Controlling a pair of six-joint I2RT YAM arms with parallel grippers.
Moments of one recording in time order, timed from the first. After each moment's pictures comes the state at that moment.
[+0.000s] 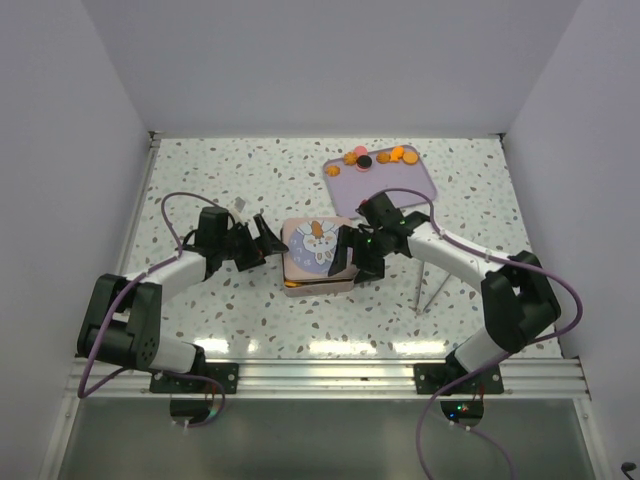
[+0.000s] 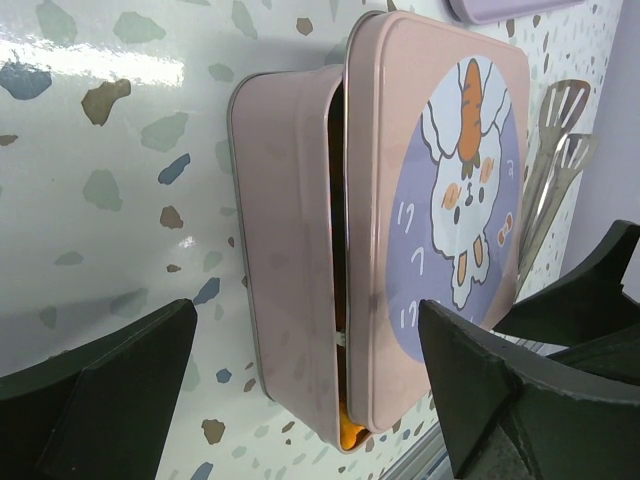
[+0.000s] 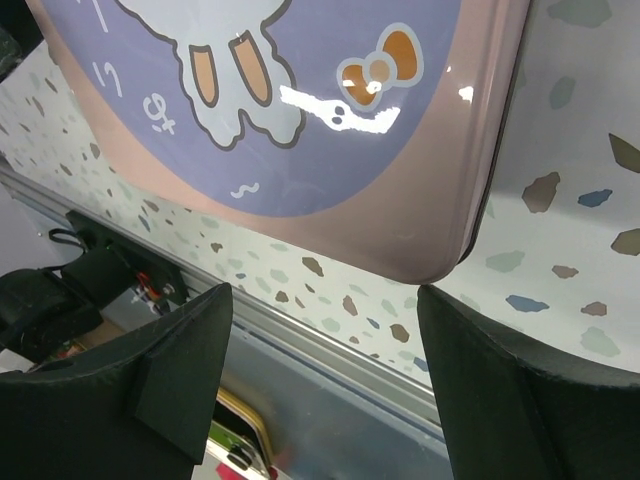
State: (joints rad) left arm -0.20 1.42 0.61 0.04 0.48 -0.70; right arm 0.60 1.57 1.06 -0.59 -0.36 0.76
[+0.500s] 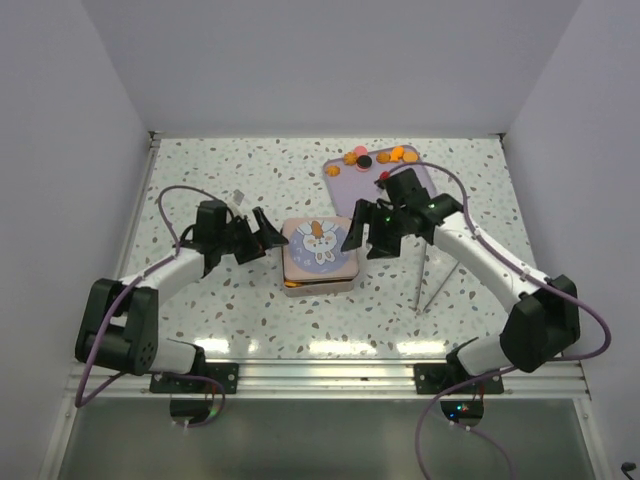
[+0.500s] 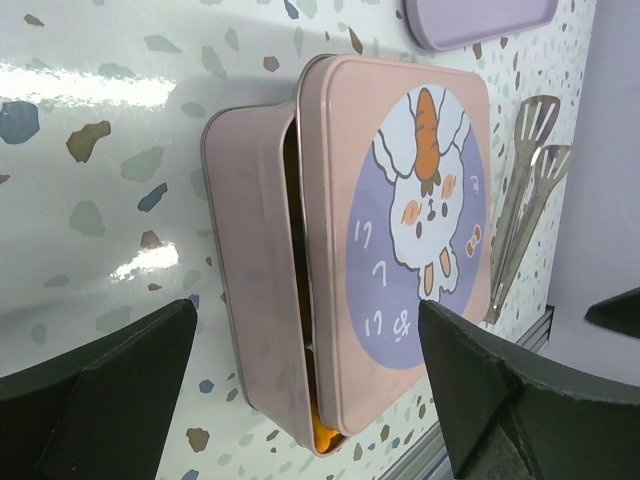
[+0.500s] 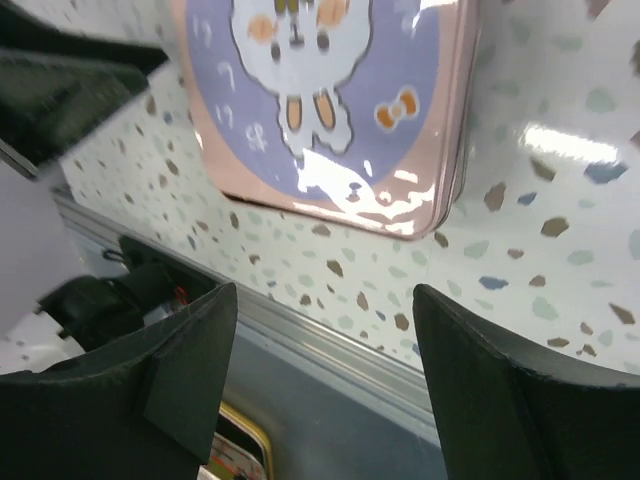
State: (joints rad) left arm -0.20 1.39 0.65 0.02 0.48 -0.69; right arm 0.53 1.45 1.19 -0.77 -0.32 0.68
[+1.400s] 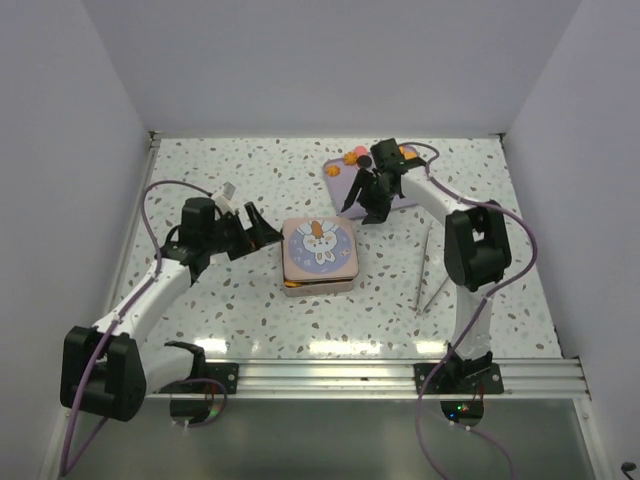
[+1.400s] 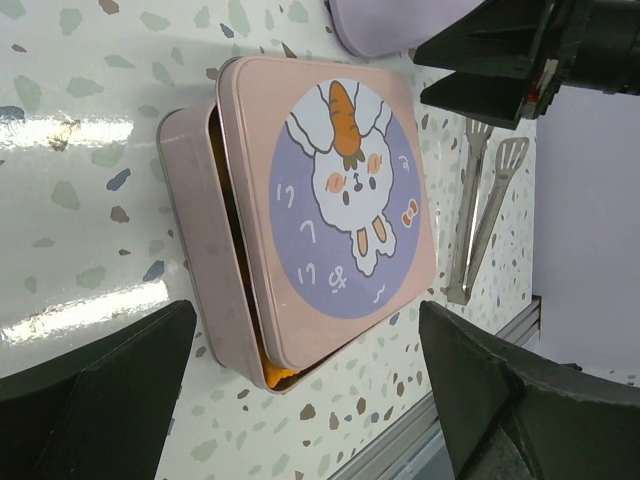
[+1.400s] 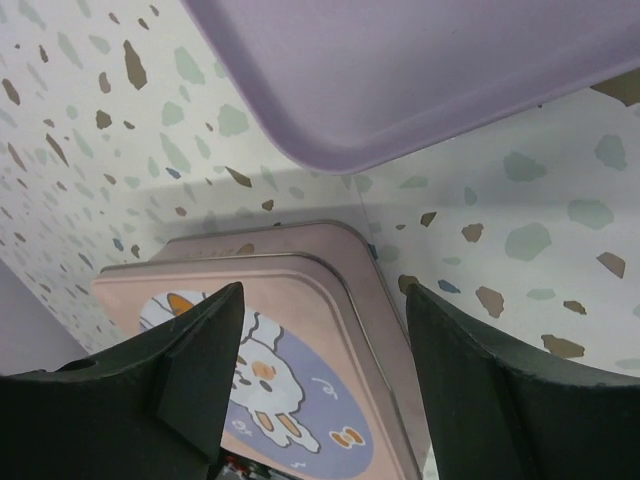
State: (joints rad) left arm -0.20 1.16 0.70 -0.17 0.46 -0.67; right arm 0.36 2.03 1.62 -0.69 -0.22 0.79
